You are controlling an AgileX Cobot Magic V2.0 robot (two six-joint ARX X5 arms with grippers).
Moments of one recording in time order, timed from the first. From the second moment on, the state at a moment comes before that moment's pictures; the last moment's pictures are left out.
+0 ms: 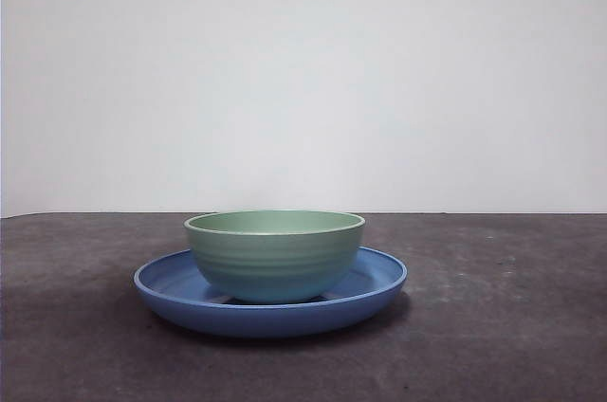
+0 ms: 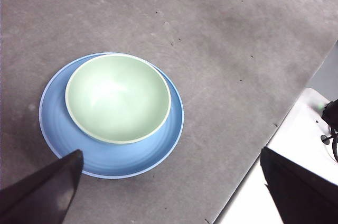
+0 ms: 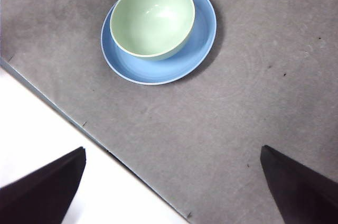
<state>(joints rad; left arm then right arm) -0.56 0.82 0.93 -0.75 0.38 -0.01 0.62 0.75 1.13 -1.21 -0.16 0.16</state>
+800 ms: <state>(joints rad) -0.56 0.82 0.93 -0.75 0.38 -0.02 0.62 0.68 1.06 -1.09 -0.16 0.16</state>
